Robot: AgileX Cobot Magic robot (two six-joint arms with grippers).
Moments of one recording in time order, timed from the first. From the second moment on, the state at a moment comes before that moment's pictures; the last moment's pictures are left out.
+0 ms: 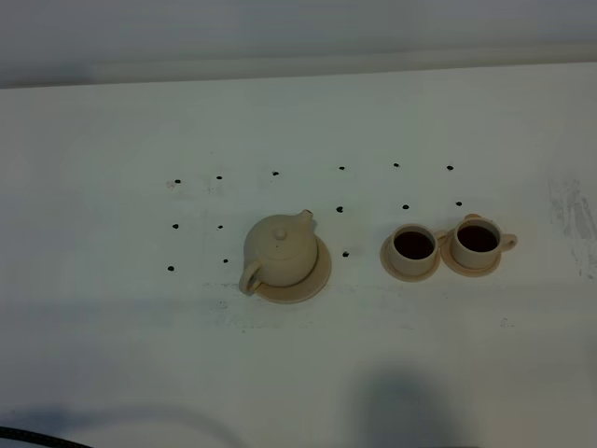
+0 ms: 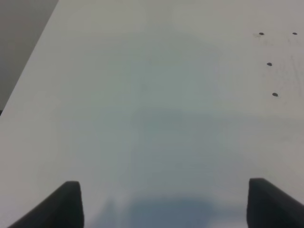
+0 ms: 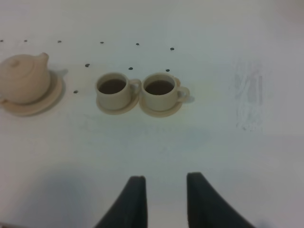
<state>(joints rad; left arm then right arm) 0.07 -0.01 -0.51 0.09 1.07 -0.05 0.11 -0.01 -0.52 0.18 1.11 -0.09</state>
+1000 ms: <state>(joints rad) 0.07 -0.01 -0.51 0.09 1.07 -0.05 0.11 -0.01 -0.52 0.18 1.11 -0.09</state>
